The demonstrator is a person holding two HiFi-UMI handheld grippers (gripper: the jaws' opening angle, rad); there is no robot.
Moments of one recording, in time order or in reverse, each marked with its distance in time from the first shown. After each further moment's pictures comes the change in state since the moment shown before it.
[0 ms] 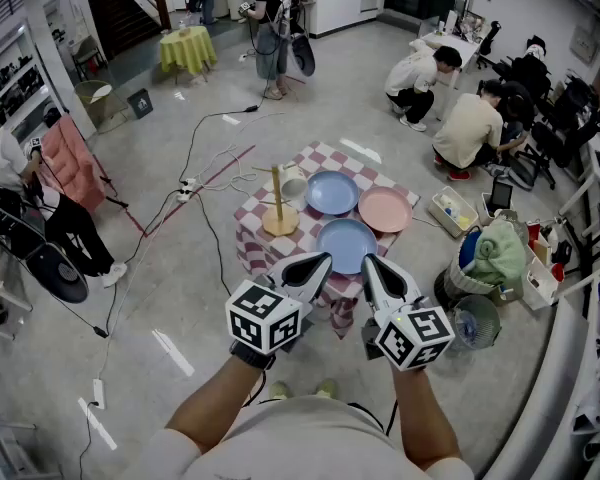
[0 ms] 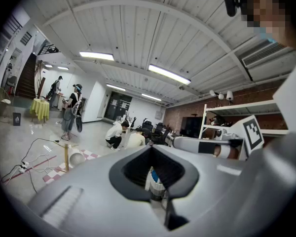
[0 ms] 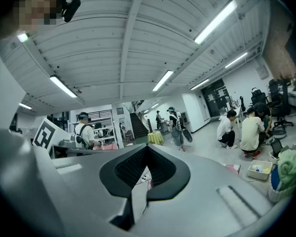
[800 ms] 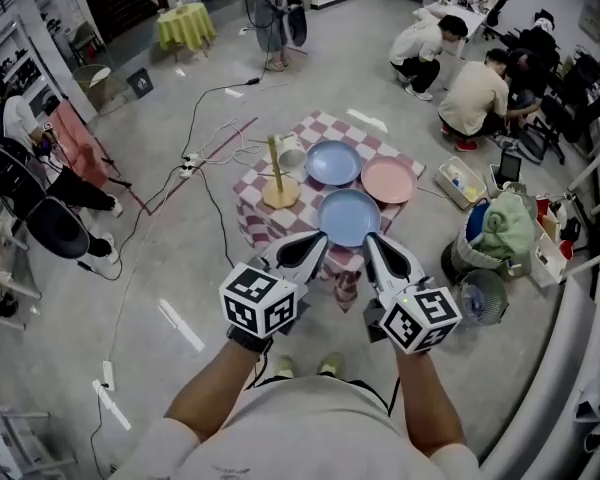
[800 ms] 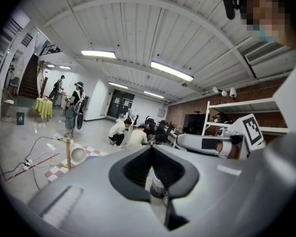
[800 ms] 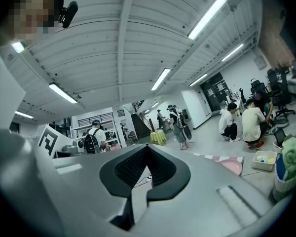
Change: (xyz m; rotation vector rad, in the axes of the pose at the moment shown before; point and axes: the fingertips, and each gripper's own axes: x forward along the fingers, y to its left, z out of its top) left arm 0.011 0.000 -0.018 0.000 0.022 0.032; right arm -0.008 -0.020 -0.010 0.072 -0.003 0.030
